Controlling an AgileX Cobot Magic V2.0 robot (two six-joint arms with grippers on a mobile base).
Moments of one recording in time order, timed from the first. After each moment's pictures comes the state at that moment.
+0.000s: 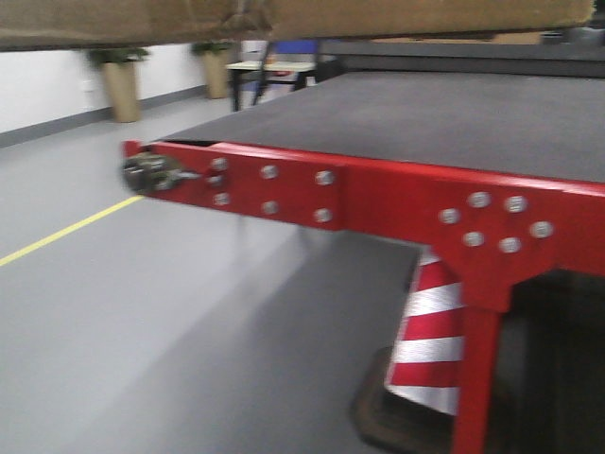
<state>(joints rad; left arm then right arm) -0.43 1.19 -1.65 0.40 1.22 -0.44 0.51 1.27 -1.71 0.06 1.10 0.04</state>
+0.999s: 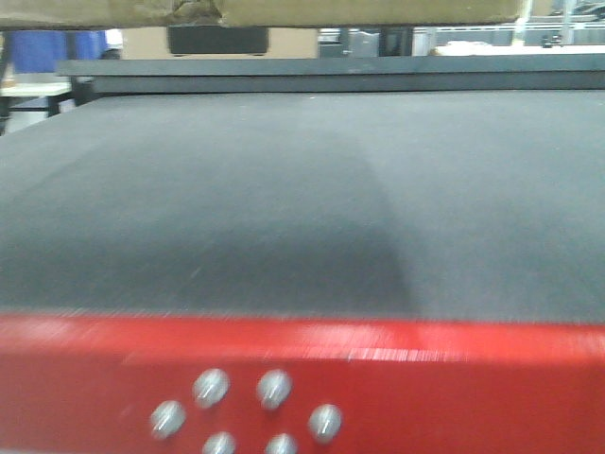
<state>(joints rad) -0.45 1.20 -1.65 0.55 1.19 -0.44 0.52 1.27 -1.71 0.08 1.06 0.04</state>
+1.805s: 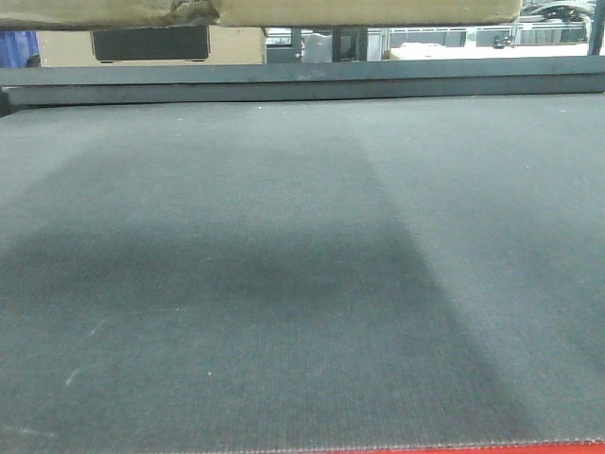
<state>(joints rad) -0.45 1.20 -1.65 0.55 1.19 -0.44 0.52 1.27 -1.71 0.08 1.06 0.04</state>
